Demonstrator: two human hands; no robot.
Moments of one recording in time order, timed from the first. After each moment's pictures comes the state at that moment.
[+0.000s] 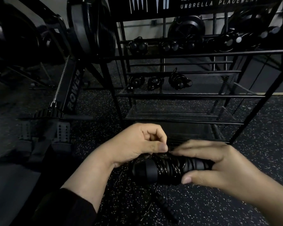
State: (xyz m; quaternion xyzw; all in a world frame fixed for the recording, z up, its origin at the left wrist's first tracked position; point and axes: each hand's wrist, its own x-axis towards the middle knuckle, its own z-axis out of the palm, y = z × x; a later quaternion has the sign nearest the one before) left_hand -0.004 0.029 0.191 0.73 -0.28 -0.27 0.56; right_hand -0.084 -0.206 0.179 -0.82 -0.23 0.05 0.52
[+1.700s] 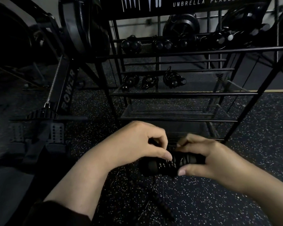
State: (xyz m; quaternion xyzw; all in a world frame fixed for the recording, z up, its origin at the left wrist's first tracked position) left_hand -0.010 0.012 0.209 0.86 -0.34 -0.16 0.35; right_hand -0.073 -0.221 0.166 -0.89 -0.16 0.11 0.41
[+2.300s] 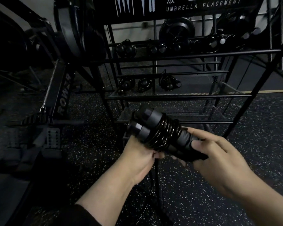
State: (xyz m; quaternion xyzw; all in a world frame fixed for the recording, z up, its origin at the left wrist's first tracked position) left_hand -0.027 -0.028 0.166 0.66 -0.10 -0.18 0.72; right_hand -0.079 -0.204 0.166 -0.60 -0.02 0.02 0.80
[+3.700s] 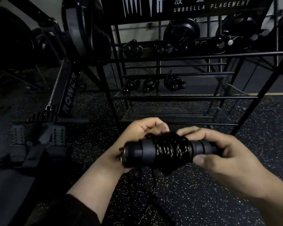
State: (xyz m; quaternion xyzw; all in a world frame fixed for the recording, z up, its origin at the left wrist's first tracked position) left_hand -0.005 0.002 0.186 0.71 -0.18 -0.20 0.65; right_hand -0.085 -0.207 0.186 -0.64 -0.16 0.05 0.75
